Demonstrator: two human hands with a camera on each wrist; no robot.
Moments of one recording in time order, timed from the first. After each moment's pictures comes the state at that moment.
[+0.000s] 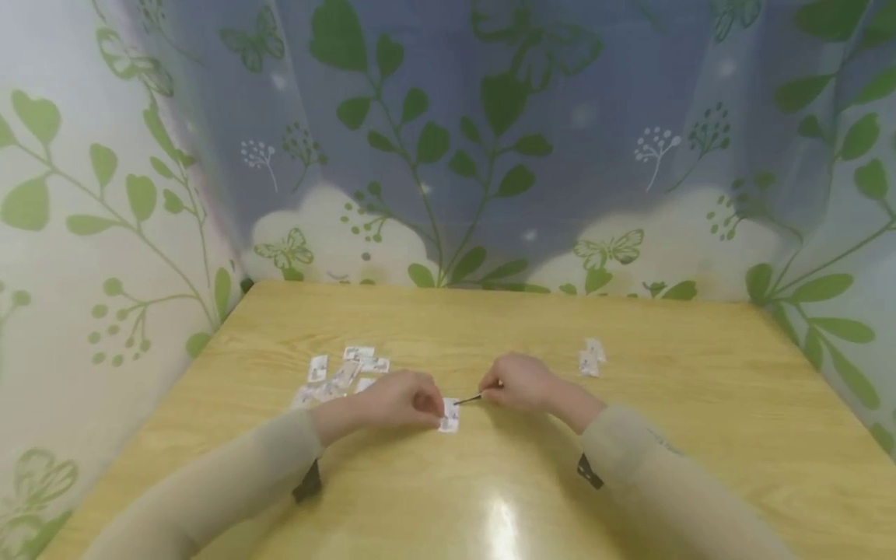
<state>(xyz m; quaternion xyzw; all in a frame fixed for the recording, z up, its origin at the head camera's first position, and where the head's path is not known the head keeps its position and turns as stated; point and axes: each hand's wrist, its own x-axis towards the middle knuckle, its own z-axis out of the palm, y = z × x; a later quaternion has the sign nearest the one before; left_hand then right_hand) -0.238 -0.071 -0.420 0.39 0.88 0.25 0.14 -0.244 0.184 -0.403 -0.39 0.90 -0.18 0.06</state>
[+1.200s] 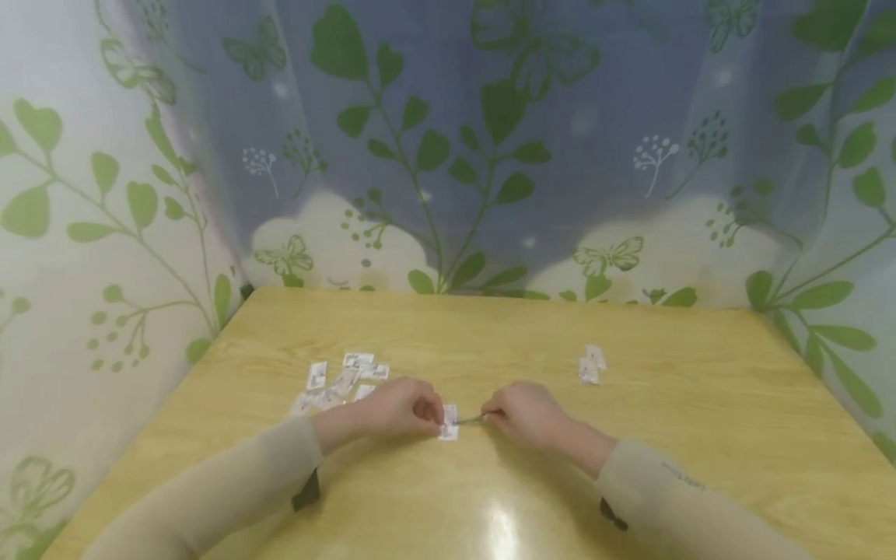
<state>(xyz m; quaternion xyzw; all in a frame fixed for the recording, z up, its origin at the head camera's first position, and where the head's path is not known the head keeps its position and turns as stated) -0.235 -0.068 -0.419 0.36 0.88 0.26 0.15 -0.206 0.186 -0.412 -0.39 0.90 -0.17 -0.03</state>
